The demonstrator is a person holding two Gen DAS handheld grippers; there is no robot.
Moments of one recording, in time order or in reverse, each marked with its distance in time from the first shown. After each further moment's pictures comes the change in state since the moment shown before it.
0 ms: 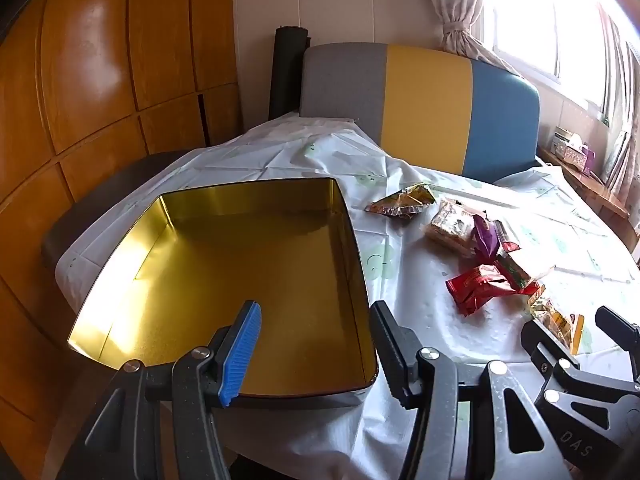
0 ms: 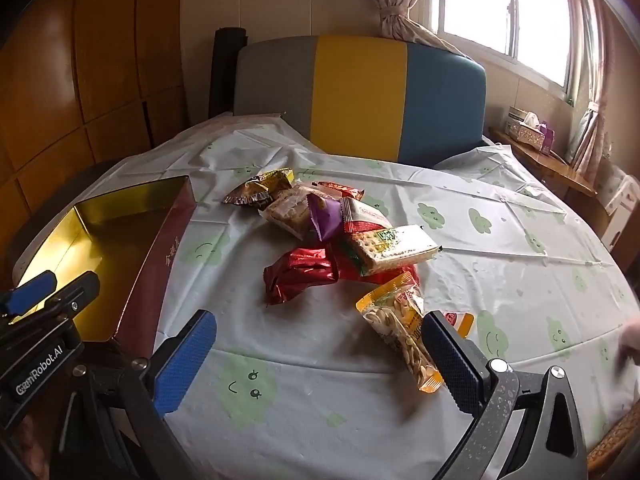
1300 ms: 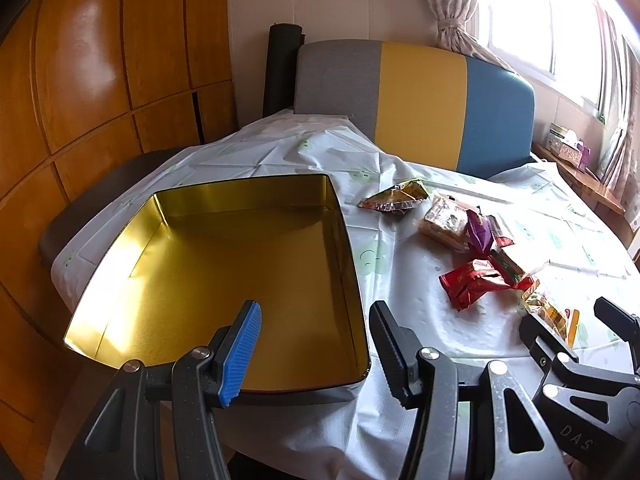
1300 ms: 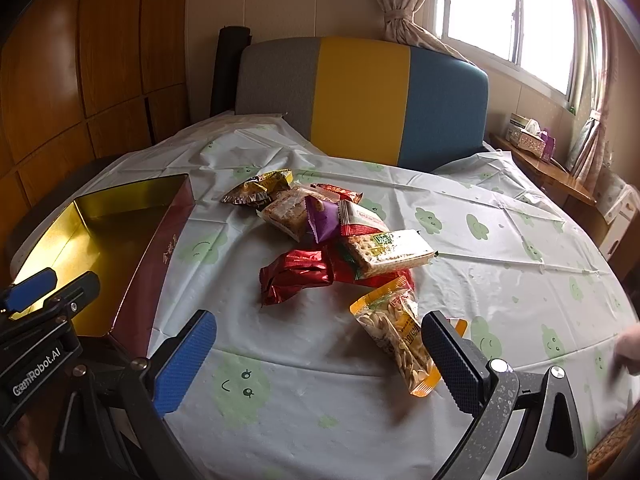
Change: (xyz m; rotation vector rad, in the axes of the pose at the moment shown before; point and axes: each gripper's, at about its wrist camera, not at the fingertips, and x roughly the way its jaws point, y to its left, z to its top) left arm -0.002 -0.002 -0.004 0.008 0.008 -0.021; right arm -0.002 -0.001 0.003 -0.023 -0.001 -0.016
